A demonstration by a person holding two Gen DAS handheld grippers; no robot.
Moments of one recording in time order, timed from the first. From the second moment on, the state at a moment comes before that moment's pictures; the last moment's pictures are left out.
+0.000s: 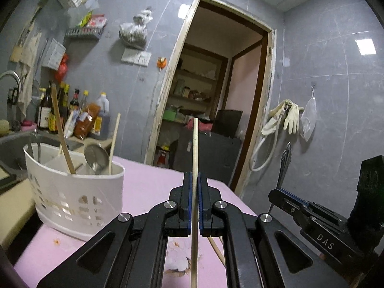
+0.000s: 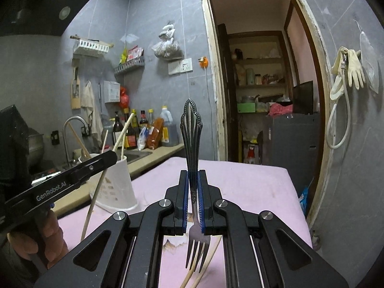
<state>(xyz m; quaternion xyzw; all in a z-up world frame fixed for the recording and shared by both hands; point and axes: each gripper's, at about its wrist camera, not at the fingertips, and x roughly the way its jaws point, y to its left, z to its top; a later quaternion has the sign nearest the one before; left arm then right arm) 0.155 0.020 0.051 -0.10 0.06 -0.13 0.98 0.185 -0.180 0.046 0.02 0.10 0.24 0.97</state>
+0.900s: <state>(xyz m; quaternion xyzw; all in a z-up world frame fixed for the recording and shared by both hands) 0.148 0.165 0.171 -0.13 -0.06 -0.05 0.99 0.224 -0.097 0.138 0.07 0.04 0.32 0.94</state>
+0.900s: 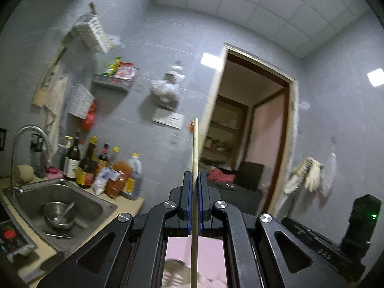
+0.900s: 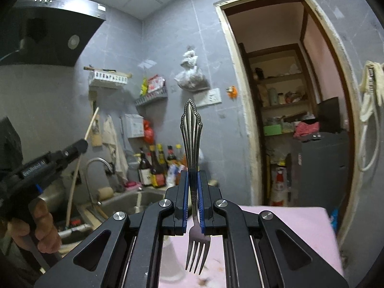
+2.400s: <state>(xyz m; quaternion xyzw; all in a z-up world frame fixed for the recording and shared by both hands) 0.230 0.202 0.058 -0.13 0.04 0.06 0.99 0.271 0.000 0.056 0.03 0.12 0.37 0.92</state>
